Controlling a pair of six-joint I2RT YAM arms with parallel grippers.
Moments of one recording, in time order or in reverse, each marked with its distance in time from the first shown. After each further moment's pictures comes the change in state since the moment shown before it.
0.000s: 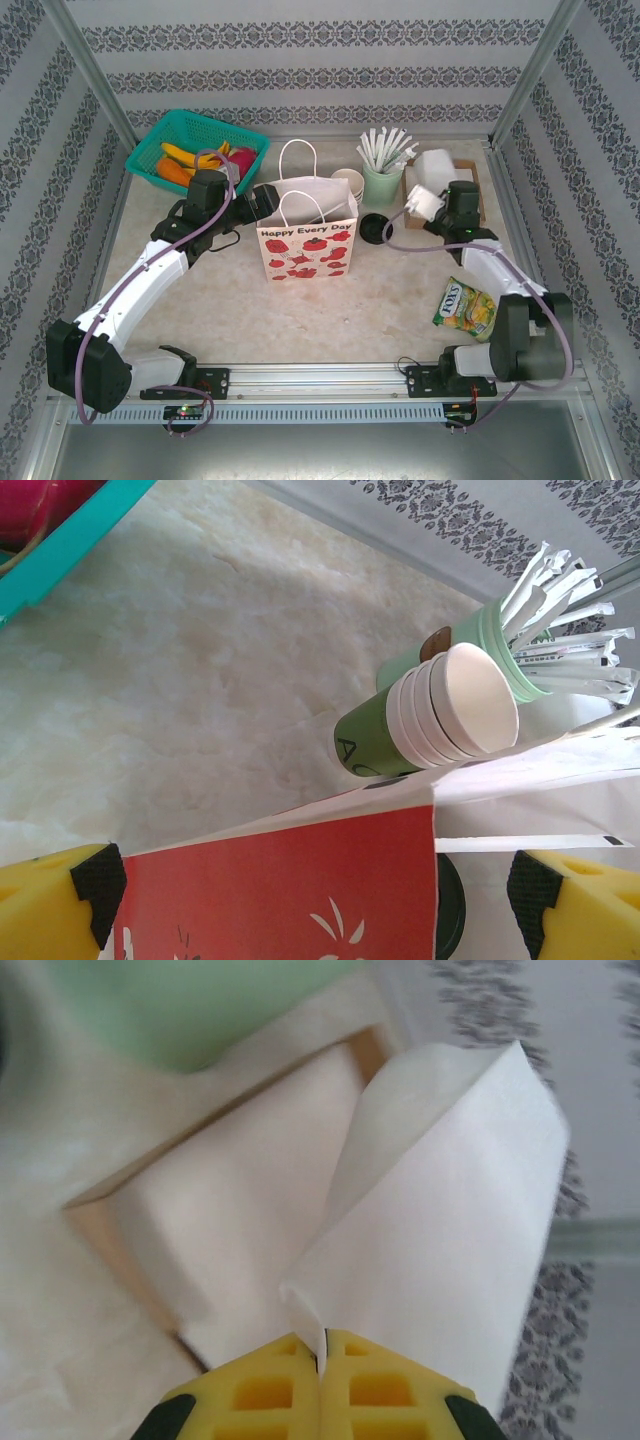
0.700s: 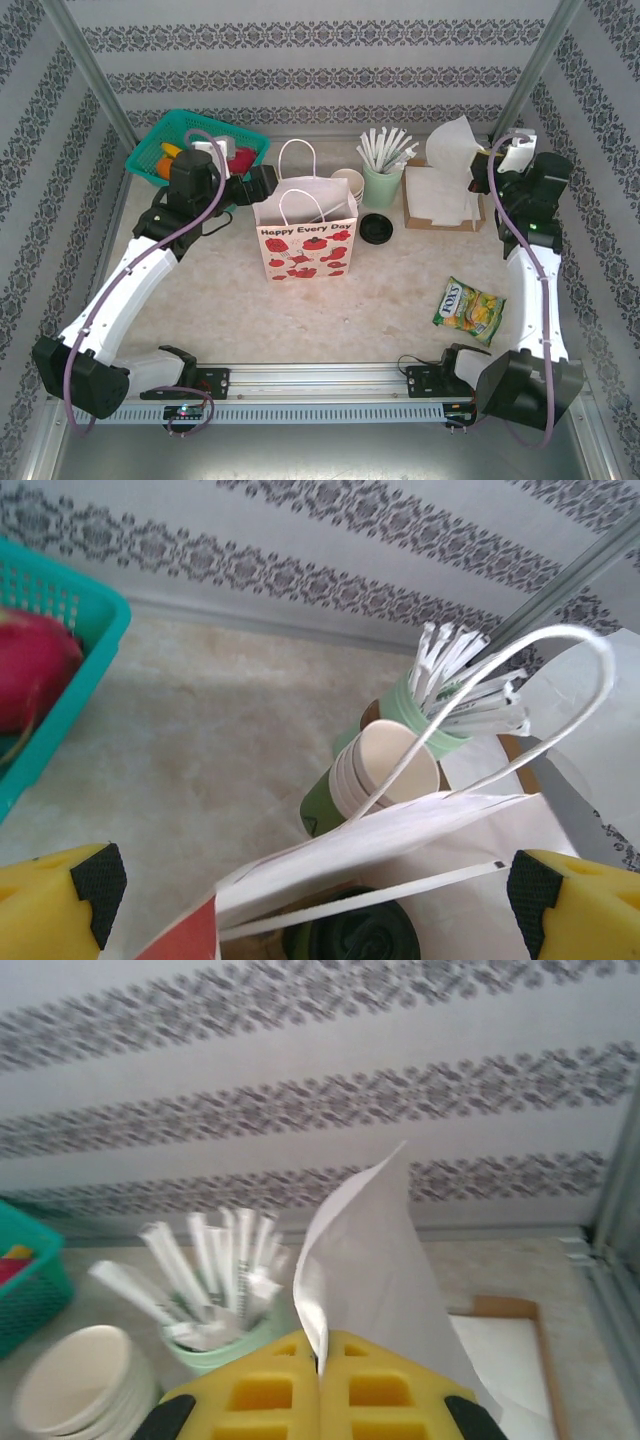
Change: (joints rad) left arm 0.000 -0.032 0.195 -0.038 -0.007 0.210; right arm -0.270 -0.216 0.281 -0.143 -0.525 1.068
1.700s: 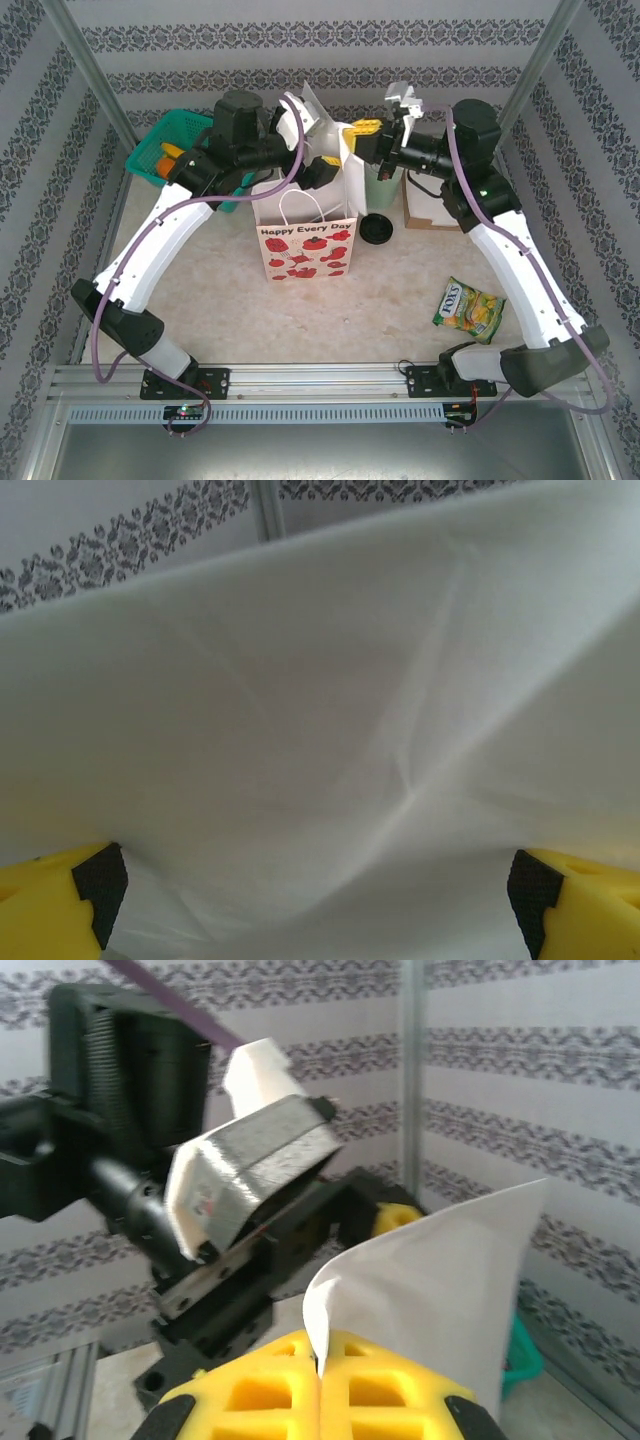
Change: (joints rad) left arm -0.185 0.388 0.655 -0.202 0.312 0.750; right arm 0.648 0.211 0.477 -0.019 -0.320 0.000
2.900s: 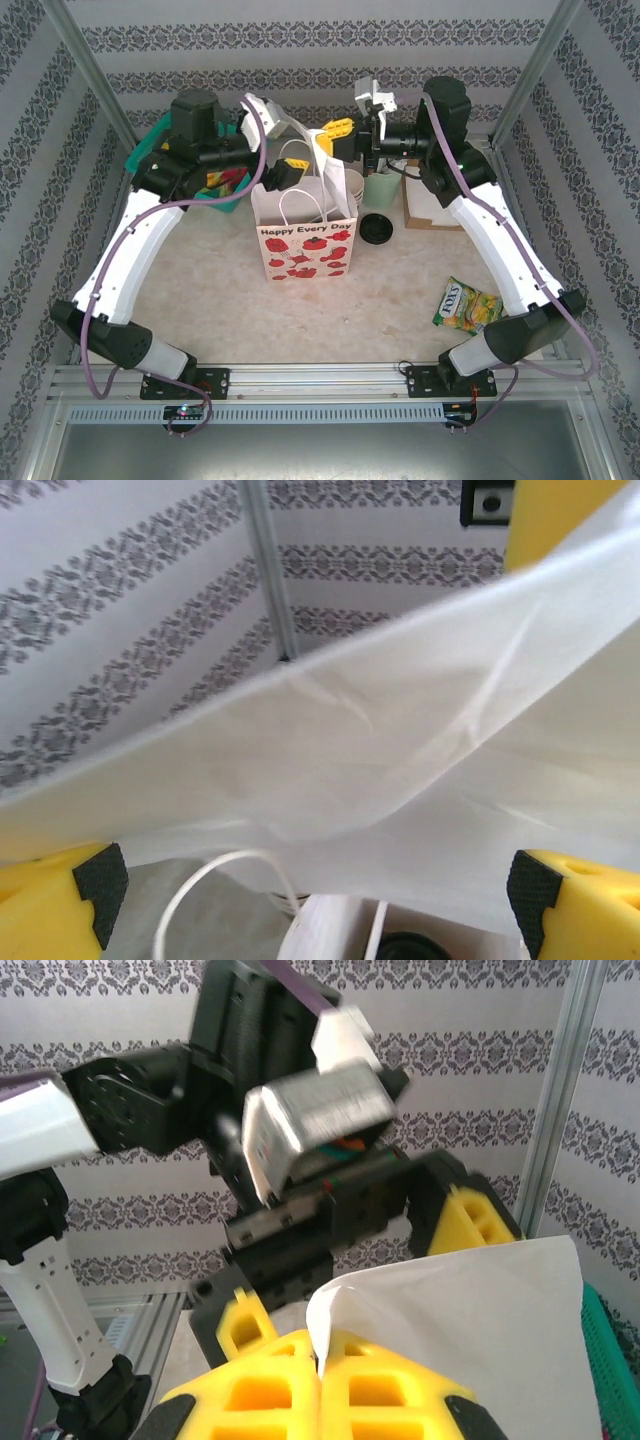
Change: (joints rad) left arm 0.166 -0.122 -0.100 -0.032 0.175 0.085; right arm 0.047 0.182 0.176 -0.055 -0.242 -0.116
